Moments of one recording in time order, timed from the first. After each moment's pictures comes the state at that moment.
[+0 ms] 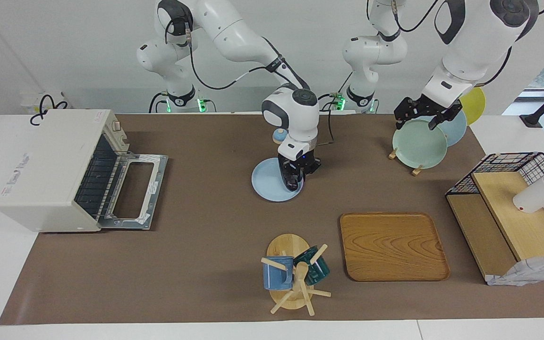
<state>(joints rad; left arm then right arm) -0.07 -0.06 -0.07 -1.69 -0.05 1.55 -0.06 0.79 0.47 0.01 -1.71 -0.26 2.16 0.84</state>
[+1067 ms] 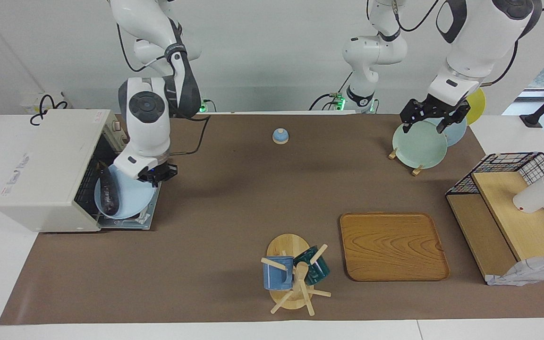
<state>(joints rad) -0.07 -0.06 -0.06 -1.69 -0.01 1.60 -0.04 0.13 0.16 -0.01 -1.87 -0.27 1.90 0.04</state>
